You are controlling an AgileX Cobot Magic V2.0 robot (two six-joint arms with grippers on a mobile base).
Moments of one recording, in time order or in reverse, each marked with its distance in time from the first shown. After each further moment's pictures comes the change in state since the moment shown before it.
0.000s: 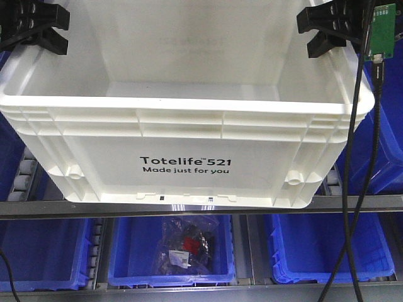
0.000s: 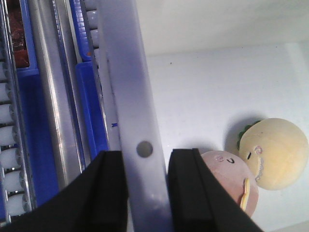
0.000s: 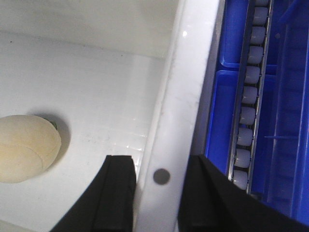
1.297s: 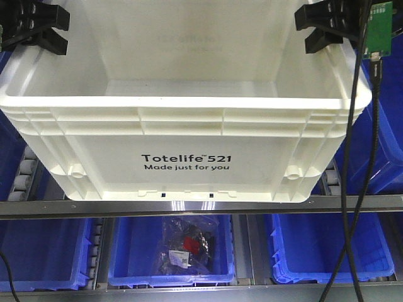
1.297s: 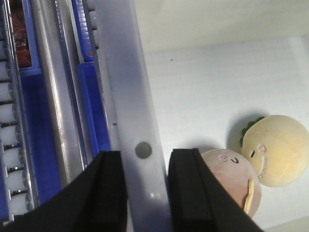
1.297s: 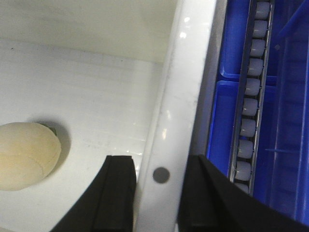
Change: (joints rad) left arm 0.000 0.011 0.000 0.013 -0.003 0.003; right arm 0.000 0.013 0.028 0.003 -0.069 -0.019
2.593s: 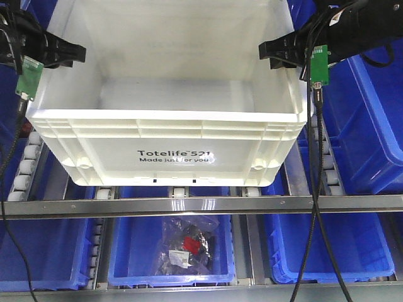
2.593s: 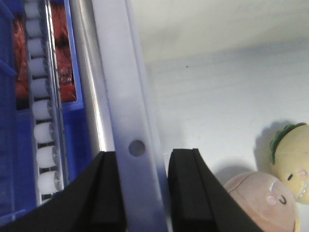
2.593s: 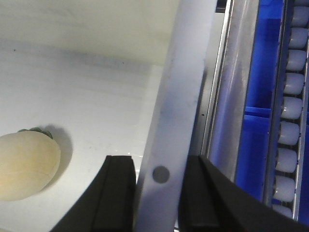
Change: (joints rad) left arm 0.002 0.081 0.220 0.155 -0.412 0.009; right arm -0.002 0.150 0.166 0.084 -0.414 -0.108
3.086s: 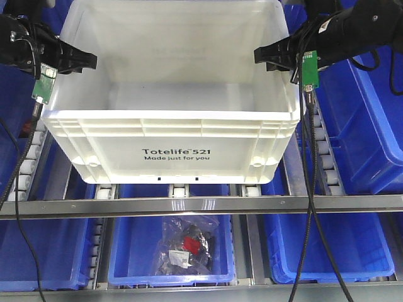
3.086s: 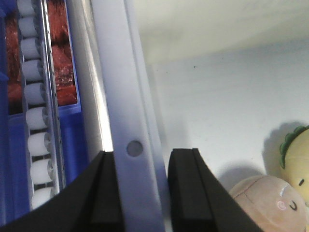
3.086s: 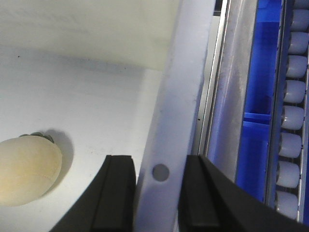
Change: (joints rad) left arm 0.006 0.097 -0.011 0.010 -0.083 0.001; right arm -0.003 0.065 -0.005 -0.004 -0.073 -0.005
